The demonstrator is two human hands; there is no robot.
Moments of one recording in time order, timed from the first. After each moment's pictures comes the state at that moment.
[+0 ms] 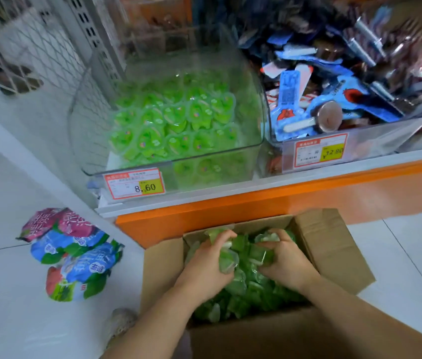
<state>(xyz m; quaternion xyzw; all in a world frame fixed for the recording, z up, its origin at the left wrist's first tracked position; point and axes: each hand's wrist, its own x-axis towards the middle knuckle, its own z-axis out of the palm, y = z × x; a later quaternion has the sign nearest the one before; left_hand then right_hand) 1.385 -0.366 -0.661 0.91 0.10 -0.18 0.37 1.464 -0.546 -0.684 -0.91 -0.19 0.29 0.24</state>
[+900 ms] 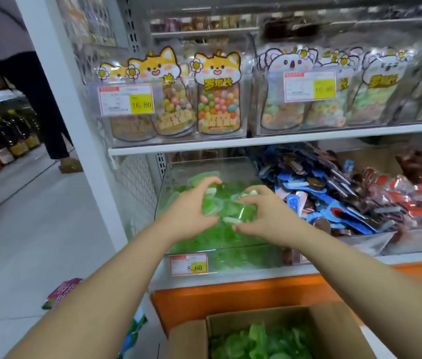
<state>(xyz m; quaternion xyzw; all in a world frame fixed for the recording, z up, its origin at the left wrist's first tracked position) 1.428 -0.277 -0.402 0.96 0.02 0.11 0.25 1.500 -0.450 -0.413 -0.89 -0.36 0.04 0.29</state>
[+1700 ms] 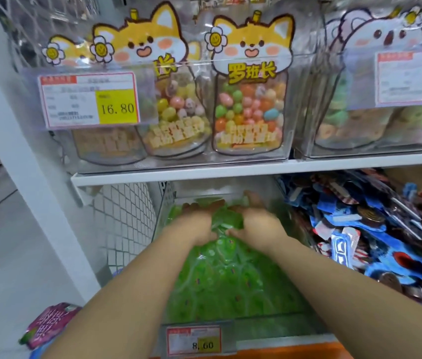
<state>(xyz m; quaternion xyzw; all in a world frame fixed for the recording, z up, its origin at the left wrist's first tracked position) 1.571 -0.200 -0.460 0.99 0.09 -0.06 0.03 1.619 -0.346 -0.462 -0.93 -0.32 0.03 0.15</state>
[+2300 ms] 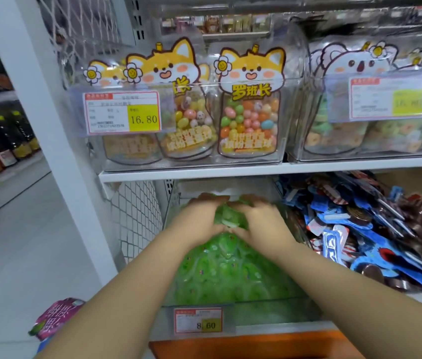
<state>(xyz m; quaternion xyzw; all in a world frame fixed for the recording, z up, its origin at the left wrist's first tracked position) 1.534 -0.214 -0.428 0.99 0.06 0.08 0.14 1.592 -0.363 -0.443 -0.91 -0.37 -0.09 0.14</state>
